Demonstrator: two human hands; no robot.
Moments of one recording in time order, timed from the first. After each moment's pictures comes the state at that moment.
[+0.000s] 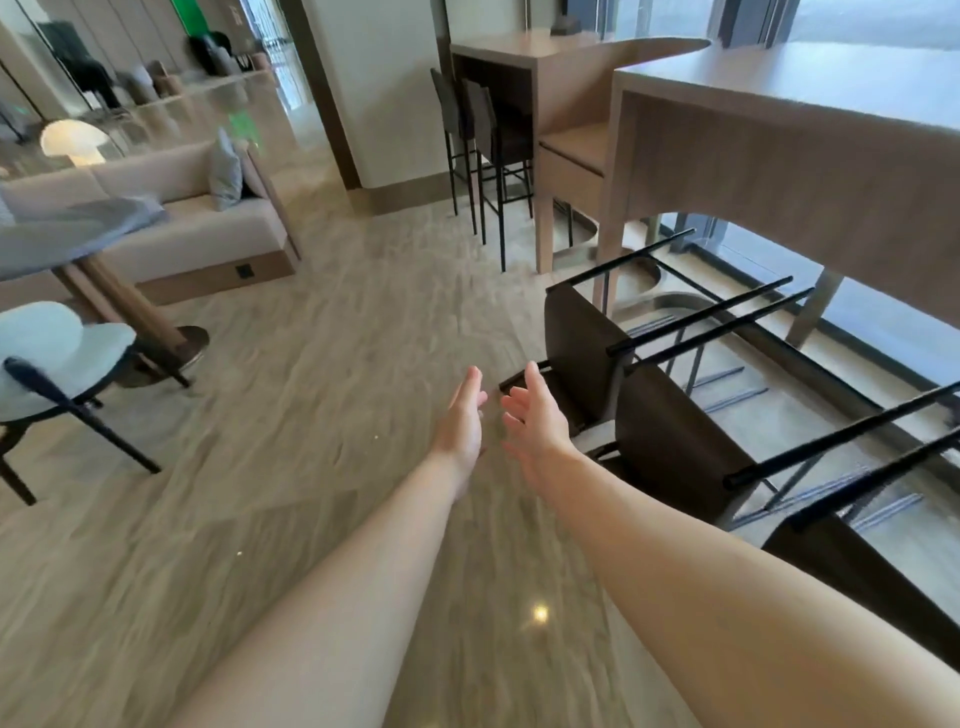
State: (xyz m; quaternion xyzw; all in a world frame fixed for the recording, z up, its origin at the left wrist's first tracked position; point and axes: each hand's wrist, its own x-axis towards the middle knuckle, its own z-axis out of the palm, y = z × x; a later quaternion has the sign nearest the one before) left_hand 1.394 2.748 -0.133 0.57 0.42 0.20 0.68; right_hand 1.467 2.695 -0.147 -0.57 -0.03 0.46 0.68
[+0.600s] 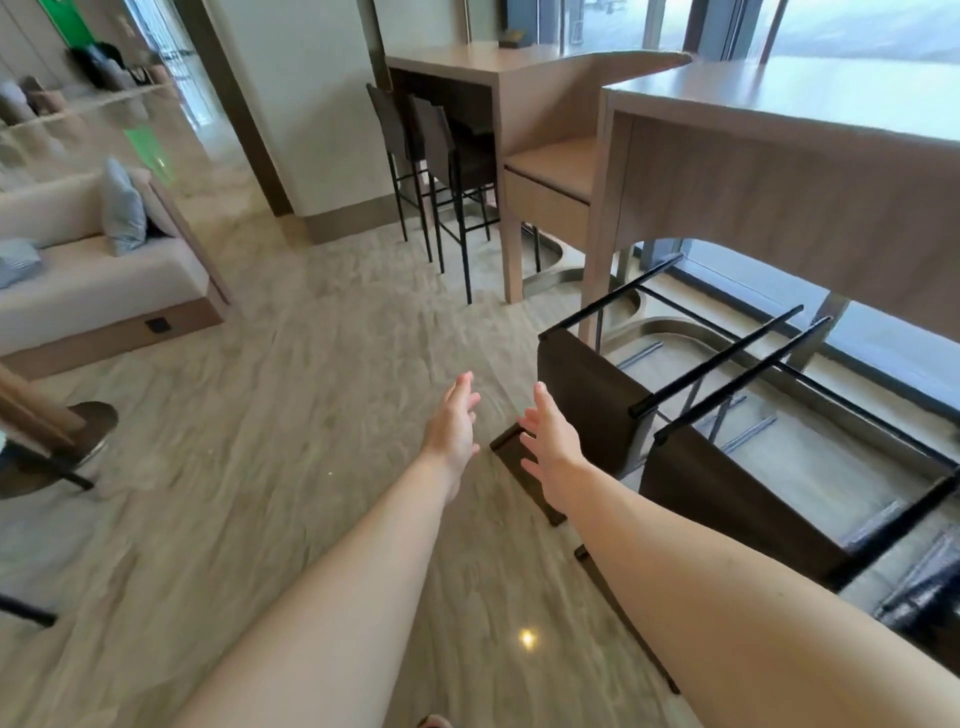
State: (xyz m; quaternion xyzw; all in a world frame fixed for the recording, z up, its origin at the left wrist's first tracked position) left_hand 1.546 3.062 -0.152 0.60 0.37 0.15 0.69; right_hand 1.619 2.976 -0.174 -0.63 0.02 0.39 0.67
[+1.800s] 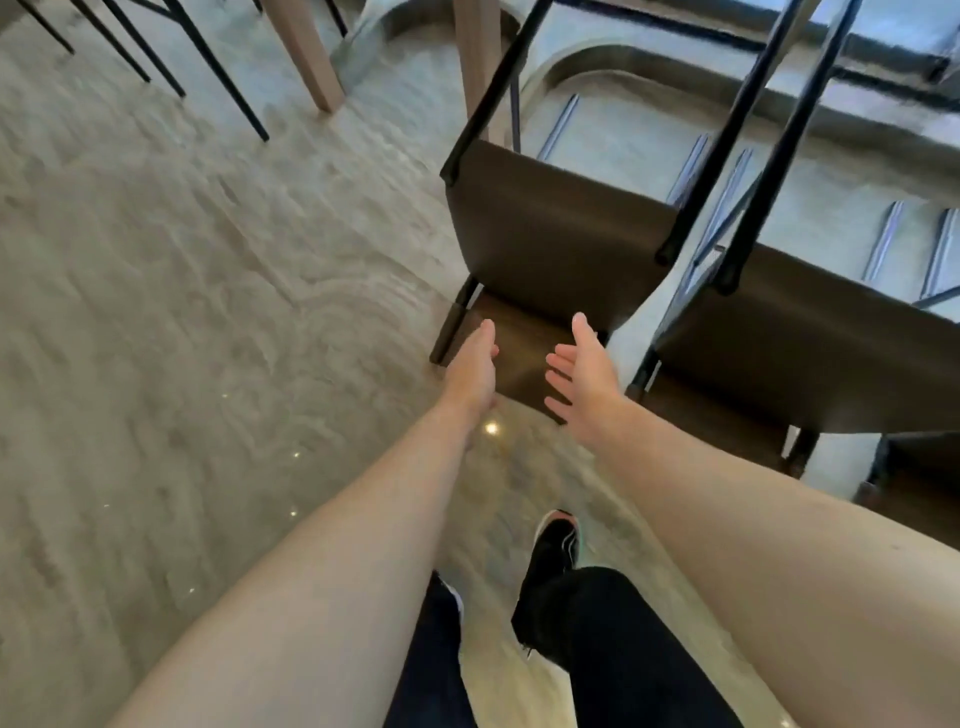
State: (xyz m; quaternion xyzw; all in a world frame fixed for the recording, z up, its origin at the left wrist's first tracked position) left_hand 1.847 3.320 -0.459 0.62 0.37 -0.20 0.66; right_hand 1.868 3.202 -0.464 -0.55 0.38 0.32 0.67
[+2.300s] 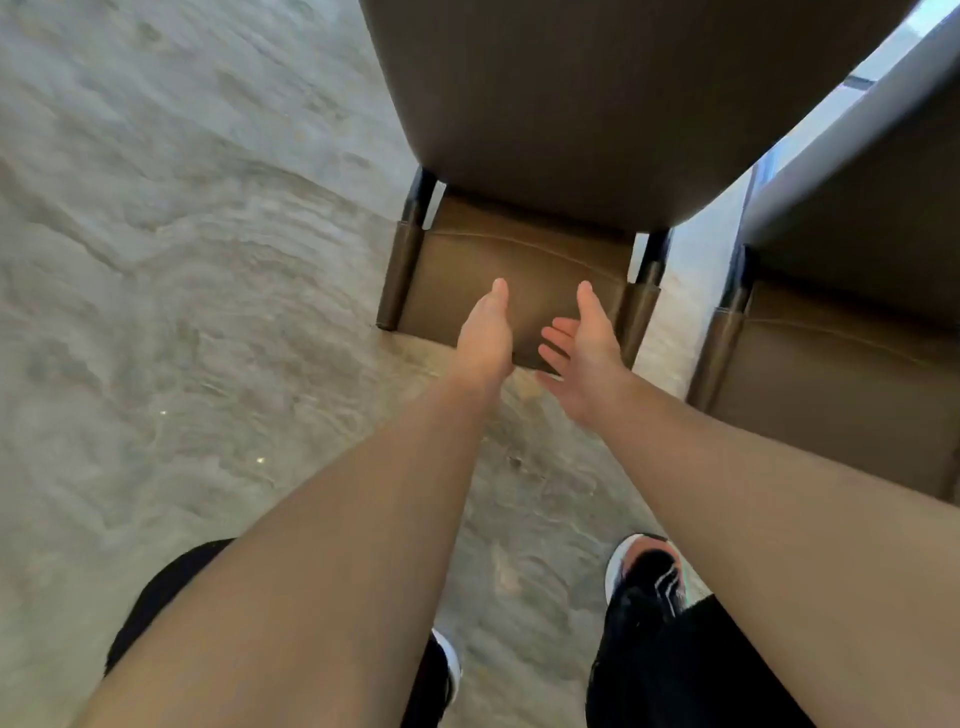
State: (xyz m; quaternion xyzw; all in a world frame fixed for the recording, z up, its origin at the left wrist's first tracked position) left_hand 1.930 3.363 -0.831 0.62 0.36 -0.28 0.64; right_hand 1.919 3.269 -0.826 -0.49 0.47 0.25 0.69
